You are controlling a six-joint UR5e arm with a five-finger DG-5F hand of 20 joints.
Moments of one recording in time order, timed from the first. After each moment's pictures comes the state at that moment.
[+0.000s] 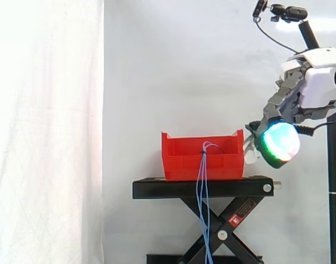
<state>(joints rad) 0.27 -1.84 -1.53 -3.04 -1.41 -0.83</state>
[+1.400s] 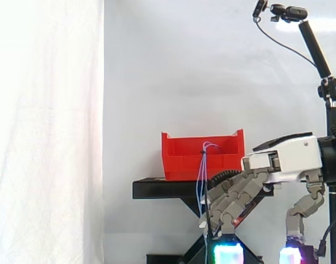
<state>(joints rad) 0.25 -2.08 -1.53 -2.81 -1.42 -1.49</state>
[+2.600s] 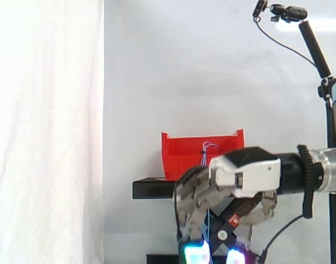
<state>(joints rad) 0.12 -2.20 -1.41 -2.73 -1.61 -1.87</state>
